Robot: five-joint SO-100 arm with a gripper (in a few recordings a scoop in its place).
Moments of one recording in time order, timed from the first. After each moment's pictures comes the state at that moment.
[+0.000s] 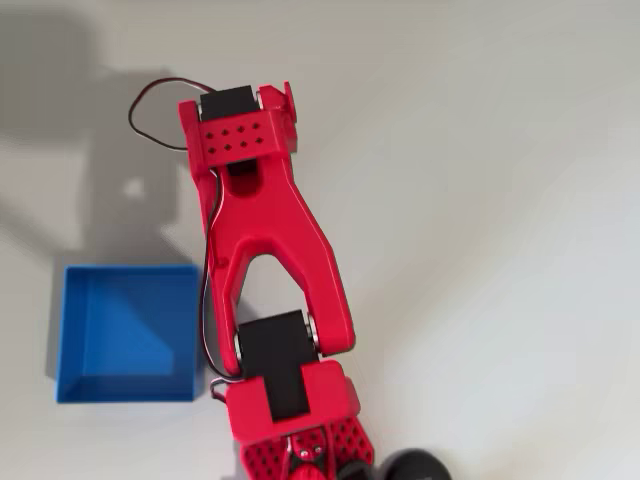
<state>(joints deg) -10.7 79.1 92.7 62.2 -14.7</state>
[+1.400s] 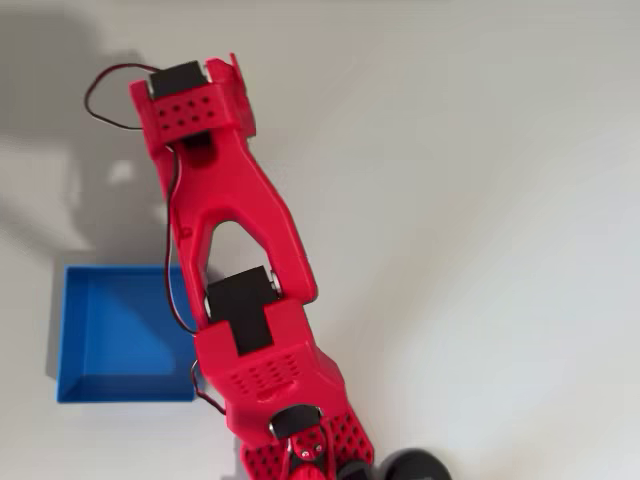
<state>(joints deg) -18.4 67.8 73.4 77.4 -4.3</state>
